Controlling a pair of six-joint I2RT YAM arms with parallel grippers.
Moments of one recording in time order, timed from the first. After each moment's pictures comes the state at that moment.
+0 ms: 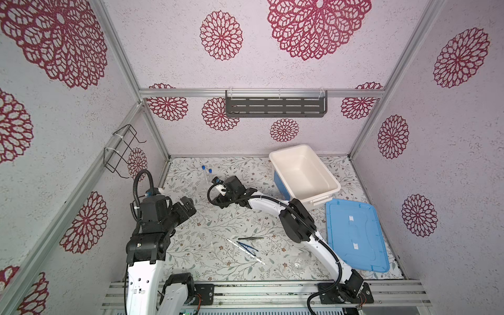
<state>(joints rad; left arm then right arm) 0.09 0.74 0.95 -0.87 0.05 -0.55 0.89 2.63 2.20 -0.19 -0.13 -0.07</state>
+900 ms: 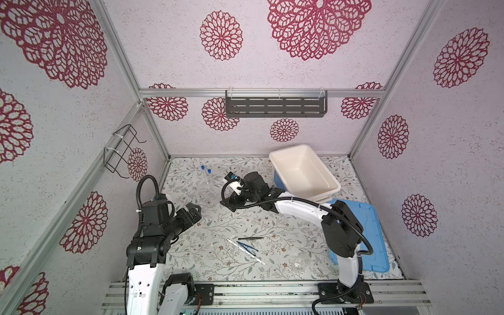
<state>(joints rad) 0.09 0.73 0.93 -0.96 0.27 -0.60 0.88 1.92 1.50 -0.05 -0.24 -0.03</state>
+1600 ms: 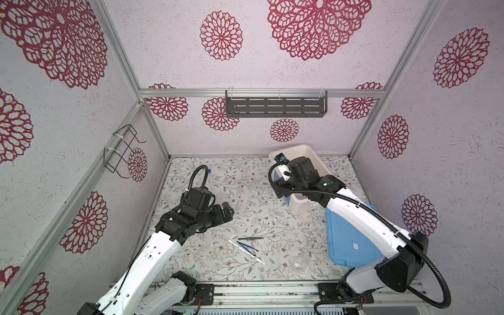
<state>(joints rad) -0.48 1.02 1.04 -0.91 0.09 -0.74 0.65 1.48 1.48 -0.72 0.16 -0.03</state>
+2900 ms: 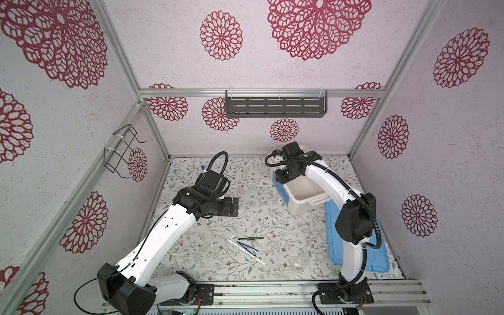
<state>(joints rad) -0.50 1.27 1.28 -1.08 0.00 -0.42 0.50 1.99 1.92 -0.98 -0.08 -0.08</state>
